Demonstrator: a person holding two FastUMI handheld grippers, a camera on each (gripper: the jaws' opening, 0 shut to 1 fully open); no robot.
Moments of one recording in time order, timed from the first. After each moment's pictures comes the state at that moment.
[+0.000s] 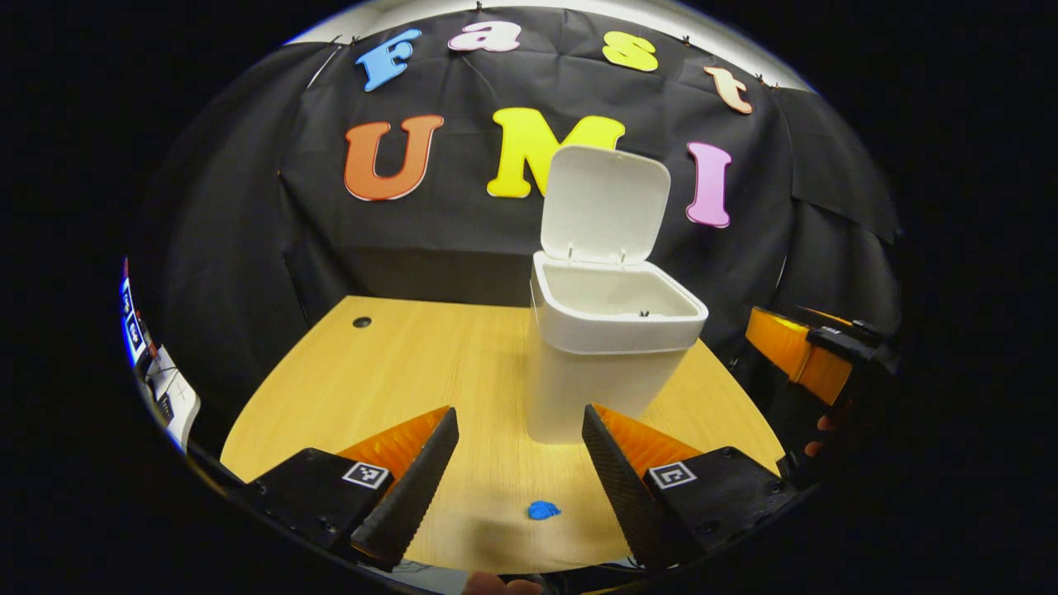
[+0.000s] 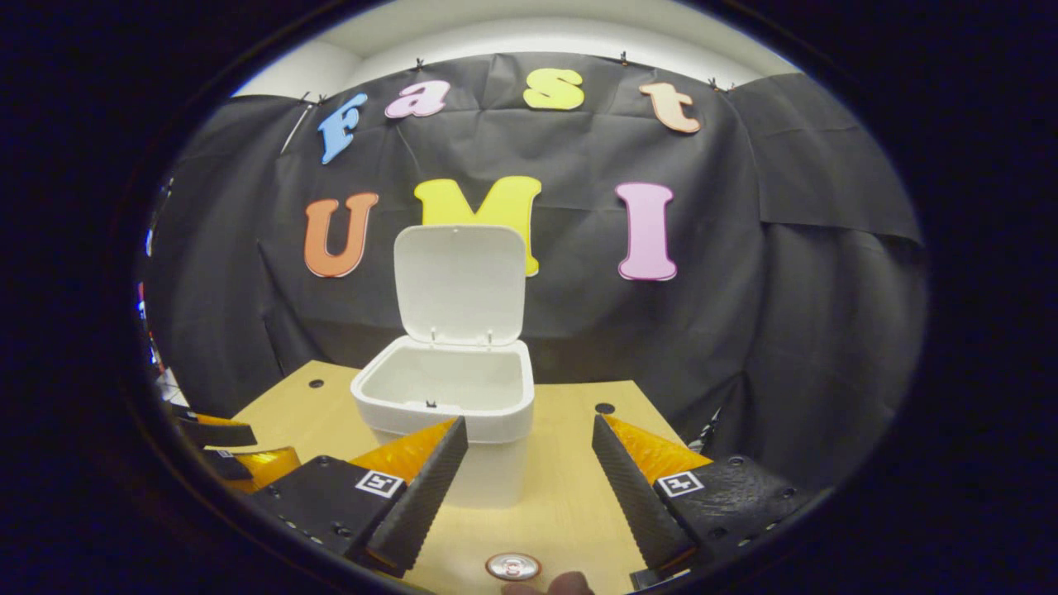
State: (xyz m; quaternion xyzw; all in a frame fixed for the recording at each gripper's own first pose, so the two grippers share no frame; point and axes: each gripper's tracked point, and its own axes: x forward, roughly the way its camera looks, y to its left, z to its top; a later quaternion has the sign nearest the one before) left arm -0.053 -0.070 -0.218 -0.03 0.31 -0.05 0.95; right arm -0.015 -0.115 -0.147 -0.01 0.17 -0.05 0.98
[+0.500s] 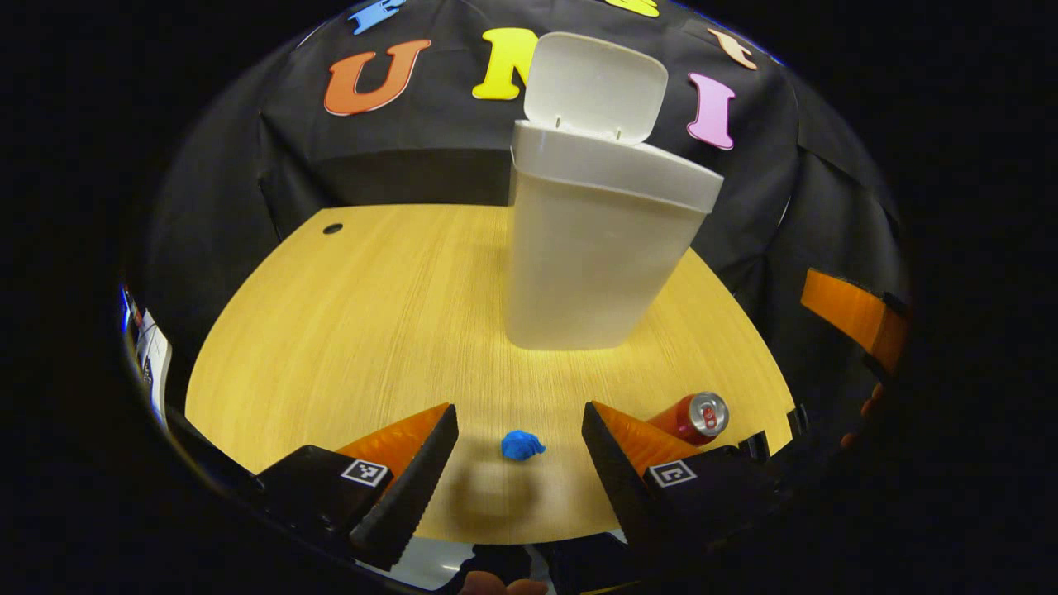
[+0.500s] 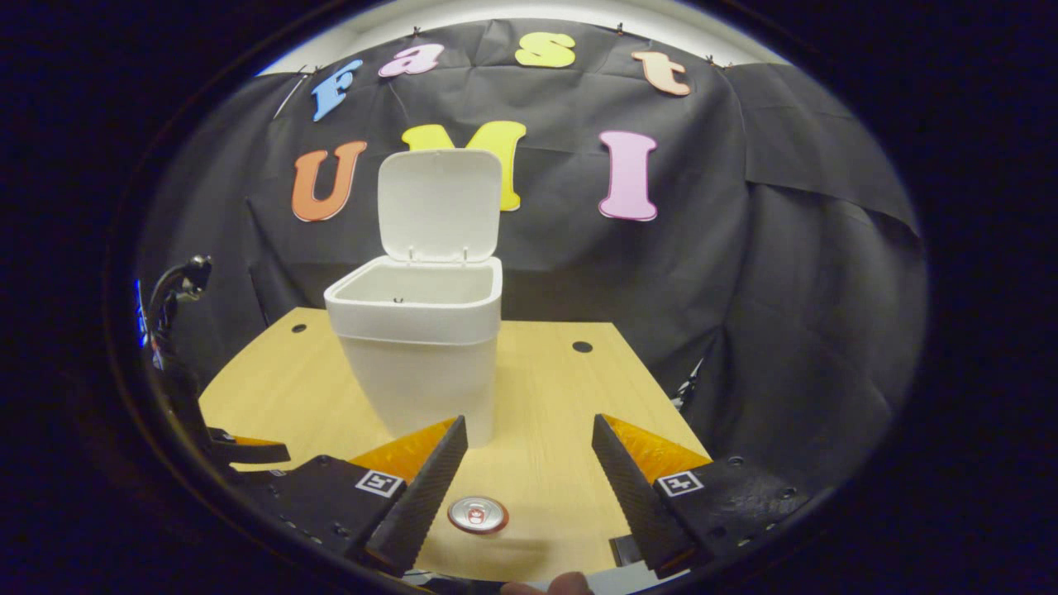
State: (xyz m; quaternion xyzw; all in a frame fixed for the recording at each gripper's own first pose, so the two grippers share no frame) left arm -0.101 -0.094 -0.330 -0.04 0.43 -0.07 0.90; right arm -0.066 -0.141 -0.217 -0.03 0.26 -0.07 0.96
